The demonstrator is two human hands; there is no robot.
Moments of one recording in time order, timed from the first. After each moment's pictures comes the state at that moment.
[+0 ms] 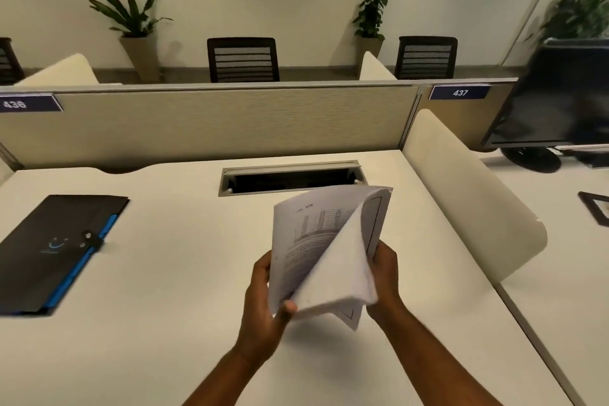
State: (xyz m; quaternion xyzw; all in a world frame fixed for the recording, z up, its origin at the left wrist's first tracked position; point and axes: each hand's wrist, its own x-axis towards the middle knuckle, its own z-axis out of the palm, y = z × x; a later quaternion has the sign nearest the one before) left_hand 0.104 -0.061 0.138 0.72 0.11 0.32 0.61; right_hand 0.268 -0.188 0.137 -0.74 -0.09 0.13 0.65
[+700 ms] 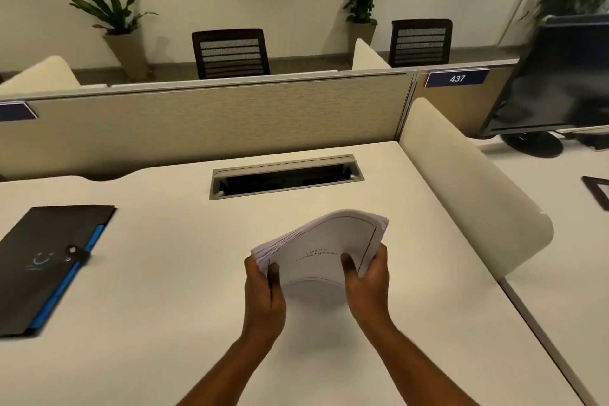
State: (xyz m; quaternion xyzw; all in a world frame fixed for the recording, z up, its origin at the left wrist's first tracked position) left_hand 0.155 -0.045 0.109 0.73 0.22 0.38 0.53; right_hand 0.261 -0.178 0.112 -0.73 -0.08 0.04 0.67
